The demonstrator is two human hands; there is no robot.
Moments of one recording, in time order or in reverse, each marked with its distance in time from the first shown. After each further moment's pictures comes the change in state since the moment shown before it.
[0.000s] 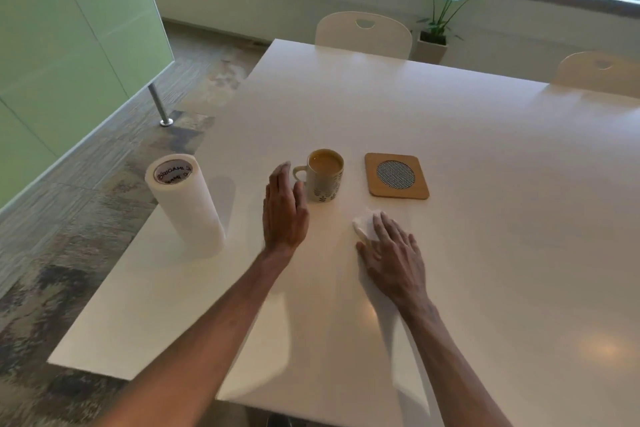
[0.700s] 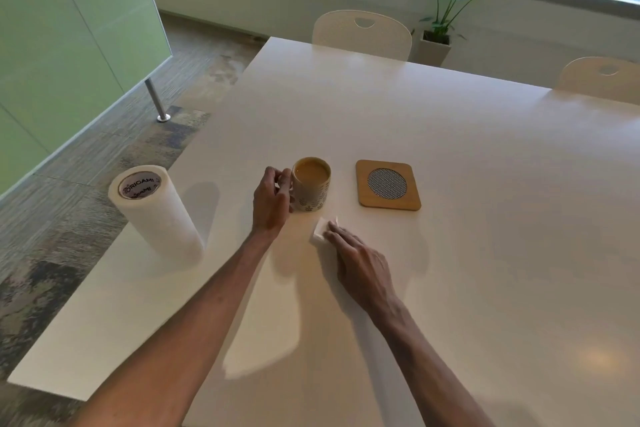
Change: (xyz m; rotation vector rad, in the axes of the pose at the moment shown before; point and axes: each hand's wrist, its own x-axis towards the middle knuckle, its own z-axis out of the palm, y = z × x) left_hand 0.050 -0.008 0.024 -0.300 -0.082 -0.265; right_hand 0.018 -0.026 -0.007 0.089 0.050 -0.331
